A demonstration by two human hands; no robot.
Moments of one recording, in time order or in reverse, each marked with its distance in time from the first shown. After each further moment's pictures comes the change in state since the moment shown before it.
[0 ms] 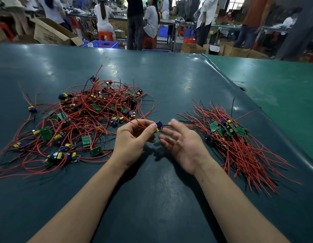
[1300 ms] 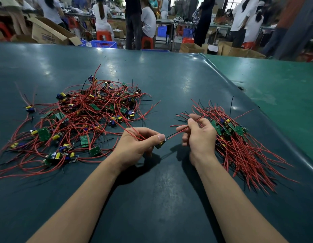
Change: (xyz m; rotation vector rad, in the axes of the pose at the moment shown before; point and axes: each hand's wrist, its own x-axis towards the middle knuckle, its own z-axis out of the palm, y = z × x) left_hand -0.005 0.013 -0.002 0.044 -0.287 -0.167; right_hand 0.018 -0.007 -0.023 -0.283 0.315 -0.463
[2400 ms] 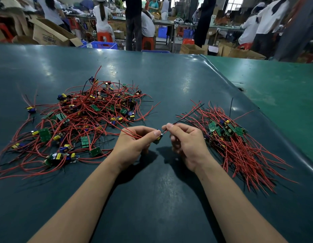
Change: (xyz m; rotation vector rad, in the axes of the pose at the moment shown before) left_hand 0.002 -0.006 -0.005 -0.083 0.086 0.018; right_hand -0.016 -0.002 0.006 -0.051 -0.349 0.175
